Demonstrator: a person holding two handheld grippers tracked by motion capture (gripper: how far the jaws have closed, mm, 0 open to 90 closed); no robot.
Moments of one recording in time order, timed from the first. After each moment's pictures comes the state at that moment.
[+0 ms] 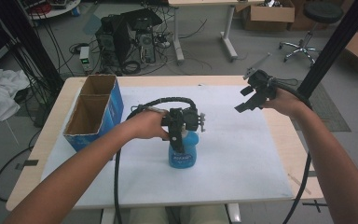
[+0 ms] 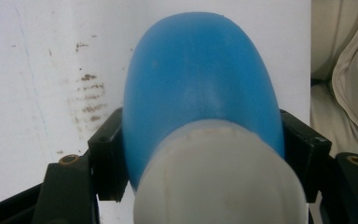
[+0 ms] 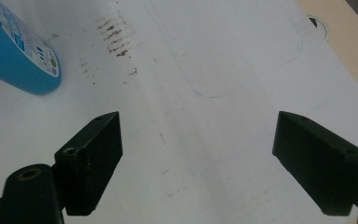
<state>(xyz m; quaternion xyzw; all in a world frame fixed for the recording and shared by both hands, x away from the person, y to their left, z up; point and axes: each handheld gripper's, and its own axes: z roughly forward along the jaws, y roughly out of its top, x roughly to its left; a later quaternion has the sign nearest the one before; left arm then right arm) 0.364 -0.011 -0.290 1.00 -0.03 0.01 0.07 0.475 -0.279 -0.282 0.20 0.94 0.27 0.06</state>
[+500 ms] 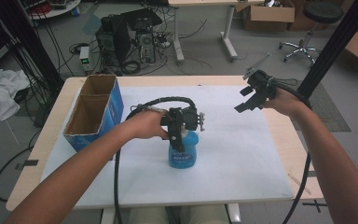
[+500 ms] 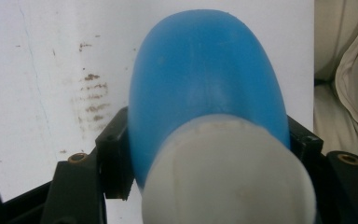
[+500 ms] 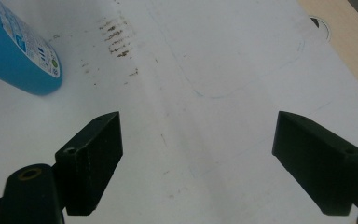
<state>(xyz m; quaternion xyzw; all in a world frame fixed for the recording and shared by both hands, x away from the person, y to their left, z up) 0.365 -0.009 -0.290 1.00 -0.03 0.01 0.07 0.475 -0.278 -0.283 0.20 0.94 0.27 0.06</state>
